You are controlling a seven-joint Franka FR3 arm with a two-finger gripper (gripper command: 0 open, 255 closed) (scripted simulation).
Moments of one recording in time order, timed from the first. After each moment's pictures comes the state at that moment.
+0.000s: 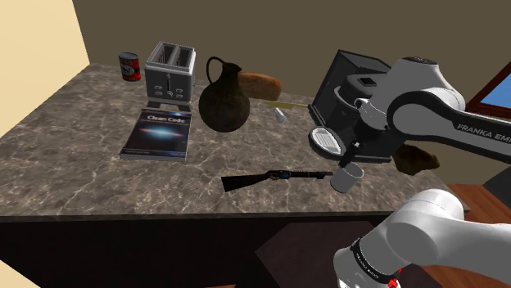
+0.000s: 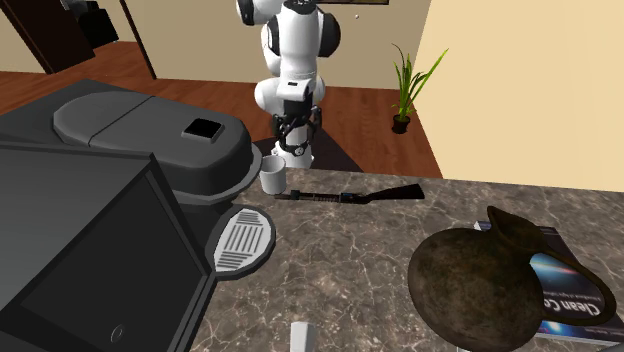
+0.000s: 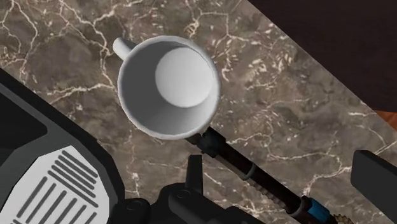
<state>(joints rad) -0.11 -1.04 -0.12 -2.85 -0.18 1.83 -0.29</state>
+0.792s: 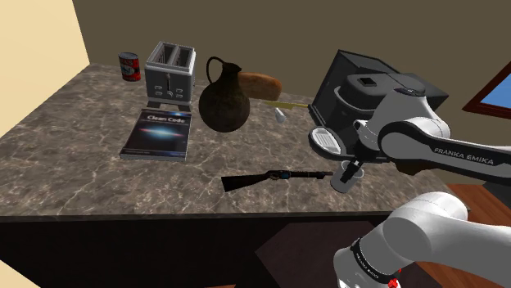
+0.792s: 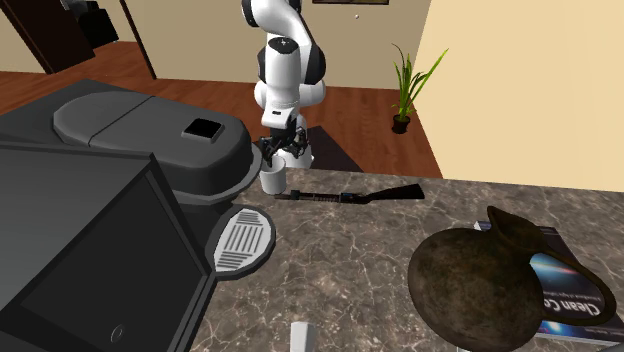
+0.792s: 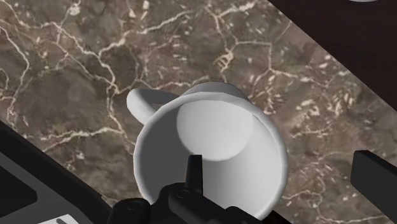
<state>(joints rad) -0.22 -1.04 -0.24 -3.03 -0.31 1.99 -0.36</state>
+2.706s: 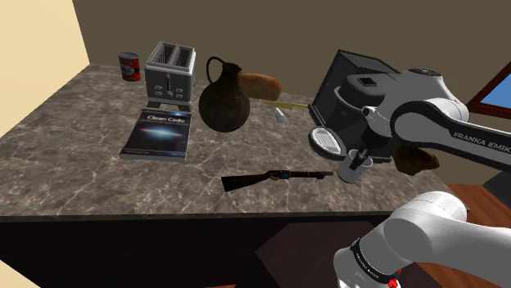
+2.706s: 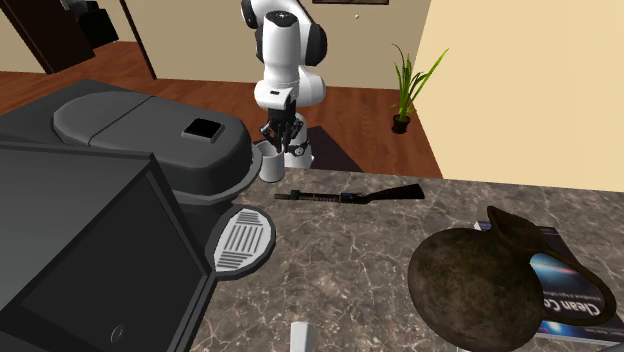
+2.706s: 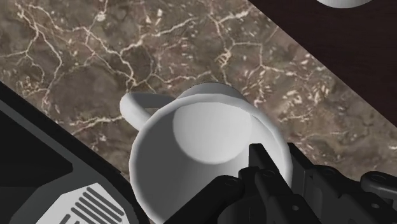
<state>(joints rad) -0.20 -1.08 -0.21 -2.91 -0.27 1.84 -0.37</state>
